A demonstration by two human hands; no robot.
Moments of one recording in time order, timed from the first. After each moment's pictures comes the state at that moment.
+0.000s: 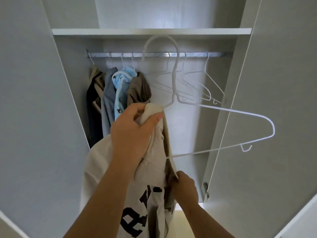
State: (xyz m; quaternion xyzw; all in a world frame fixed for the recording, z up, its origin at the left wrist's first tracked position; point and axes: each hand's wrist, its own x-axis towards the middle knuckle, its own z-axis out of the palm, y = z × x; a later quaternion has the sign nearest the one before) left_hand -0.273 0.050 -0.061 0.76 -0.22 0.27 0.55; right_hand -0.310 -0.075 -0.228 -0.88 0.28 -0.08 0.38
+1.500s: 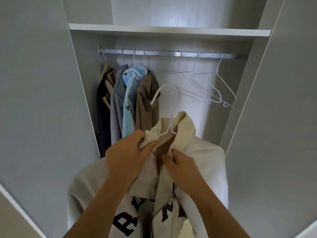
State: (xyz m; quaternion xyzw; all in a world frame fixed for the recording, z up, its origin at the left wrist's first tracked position) left_hand -0.264 0.090 -0.115 0.85 -0.25 0.33 0.31; right_hand -0.311 -0.051 -0.141 -0.89 0.07 -0.12 0.44
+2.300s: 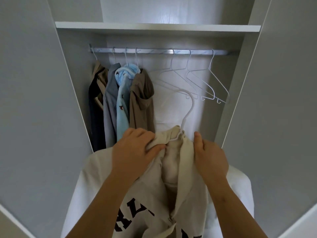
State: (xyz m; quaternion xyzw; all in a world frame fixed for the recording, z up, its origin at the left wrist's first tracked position) left_hand -0.264 0.073 -0.111 0.84 -0.34 0.32 0.27; right_hand -0.321 -0.098 -0.127 -0.86 0.27 -0.30 0.31
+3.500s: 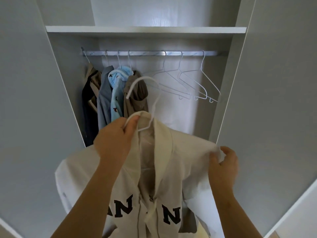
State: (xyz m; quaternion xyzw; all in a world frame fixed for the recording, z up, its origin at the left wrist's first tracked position) left_hand -0.243 0.071 -0.093 0.87 -0.13 0.31 0.37; right_hand -0.347 -0.132 -0.174 -0.71 0.38 -0.39 0.44
